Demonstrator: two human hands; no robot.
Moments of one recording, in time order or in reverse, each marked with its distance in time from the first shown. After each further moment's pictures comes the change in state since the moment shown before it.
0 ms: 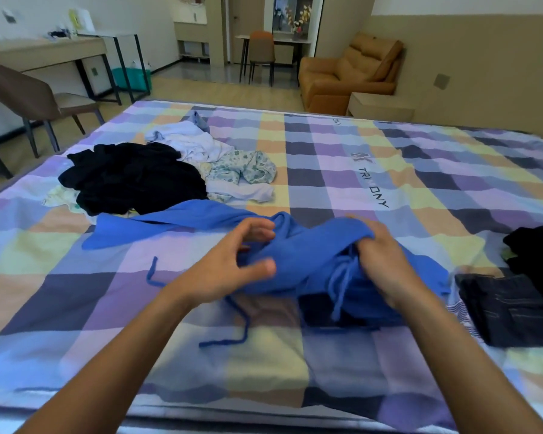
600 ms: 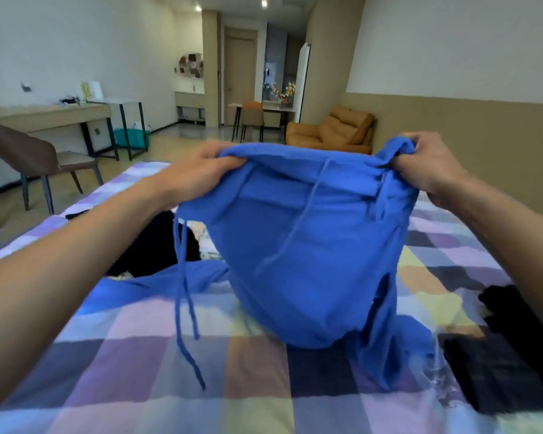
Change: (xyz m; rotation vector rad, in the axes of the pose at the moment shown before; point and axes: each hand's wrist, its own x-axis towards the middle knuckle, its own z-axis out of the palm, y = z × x) left_hand 0.089 0.172 -0.119 0.333 0.212 0.133; right_hand 0.121 -0.136 -0.134 -0.266 0.298 -0.188
